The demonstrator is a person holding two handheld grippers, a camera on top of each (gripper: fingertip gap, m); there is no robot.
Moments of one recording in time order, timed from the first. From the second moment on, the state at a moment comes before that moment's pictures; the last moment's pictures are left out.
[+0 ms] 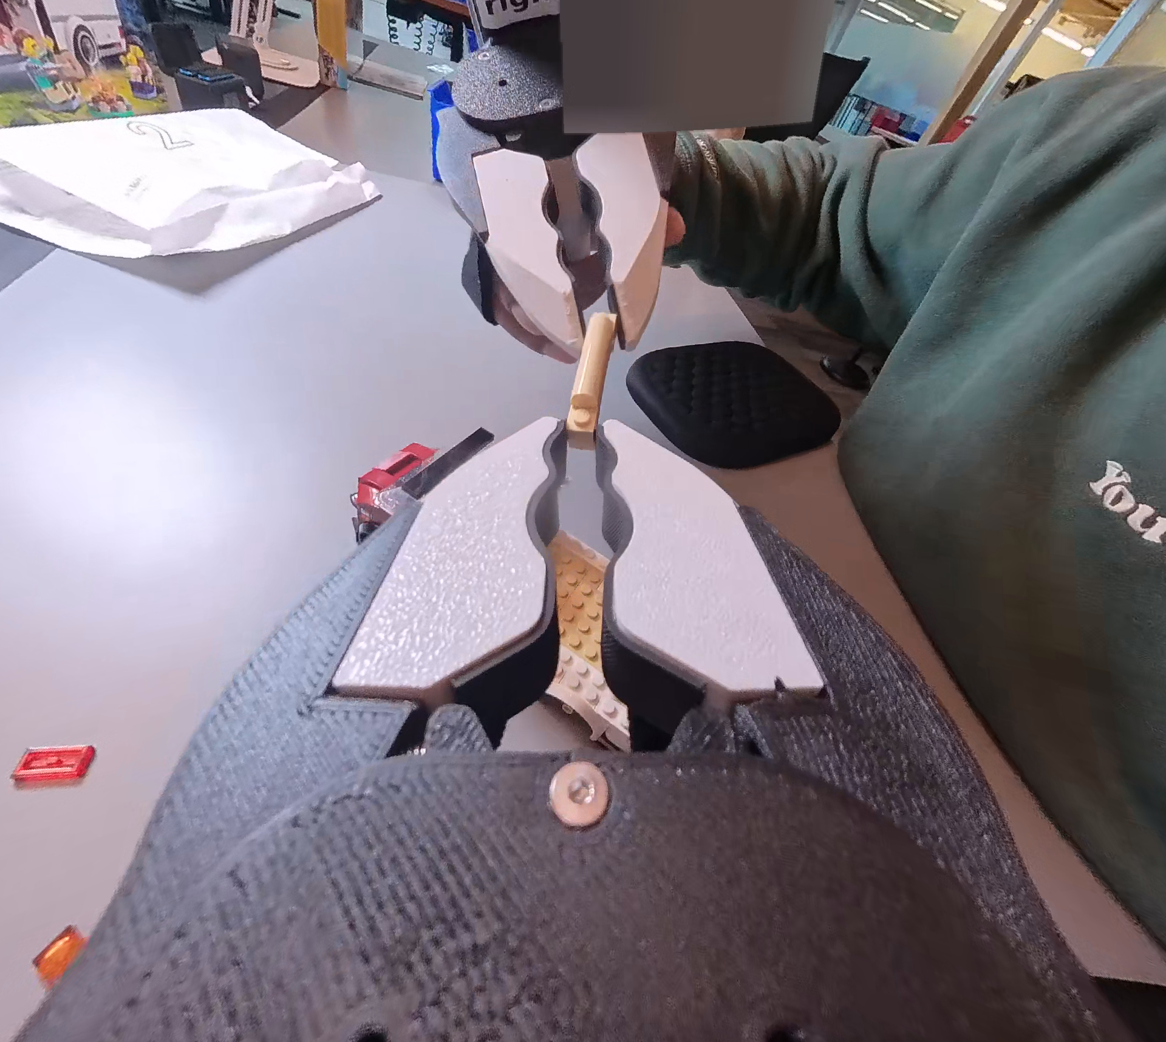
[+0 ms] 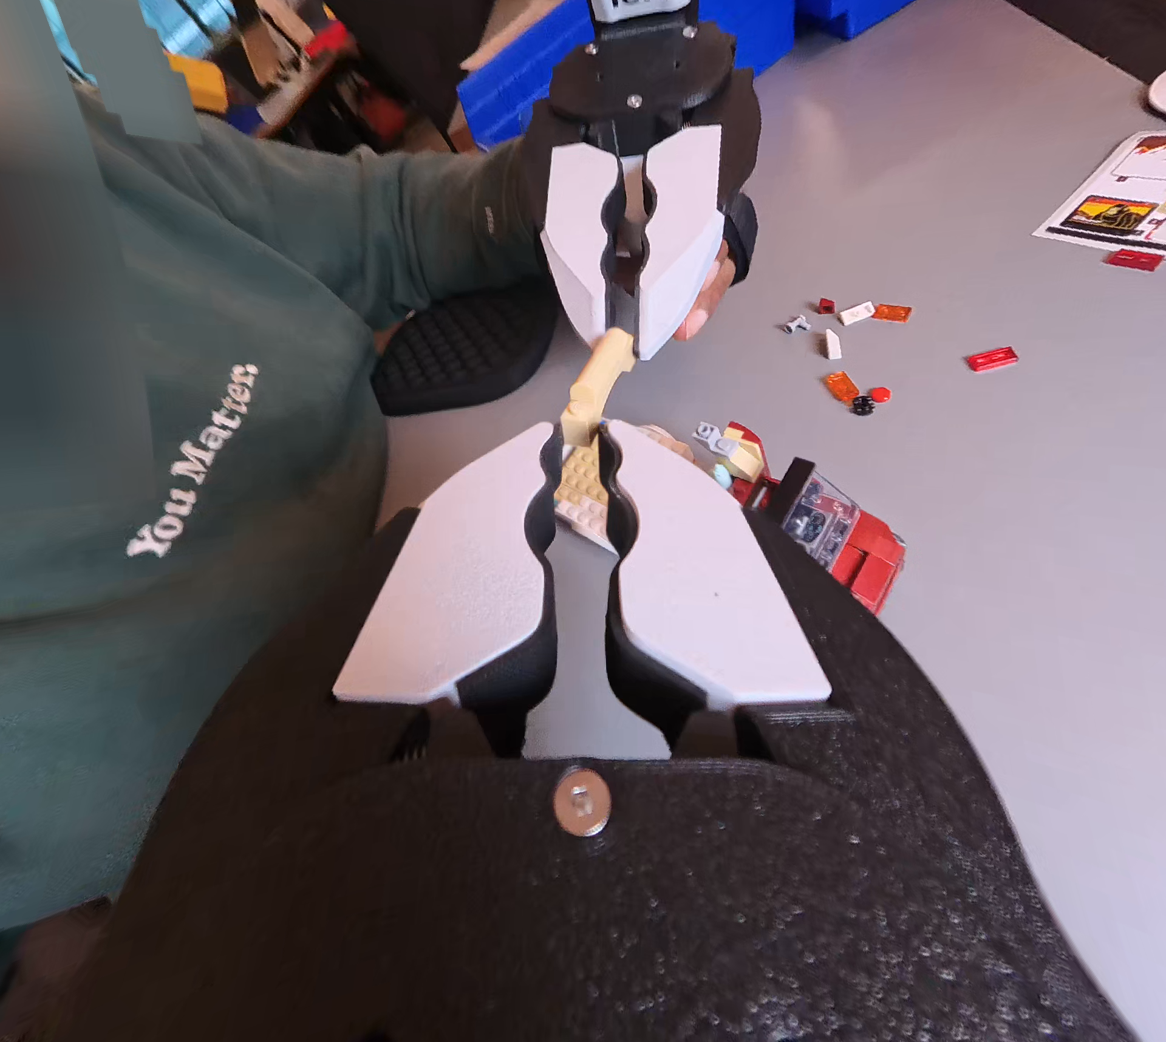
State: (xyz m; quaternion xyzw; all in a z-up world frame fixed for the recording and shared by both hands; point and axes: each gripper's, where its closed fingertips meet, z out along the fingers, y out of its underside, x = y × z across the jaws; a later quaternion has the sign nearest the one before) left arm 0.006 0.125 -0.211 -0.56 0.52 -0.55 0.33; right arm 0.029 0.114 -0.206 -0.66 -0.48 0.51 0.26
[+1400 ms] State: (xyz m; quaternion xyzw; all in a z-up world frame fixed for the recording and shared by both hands) left arm 0.011 0.148 -0.261 -0.57 0.60 -0.48 0.29; right arm 0.027 0.131 -0.266 -0.78 -0.38 0.30 0.40
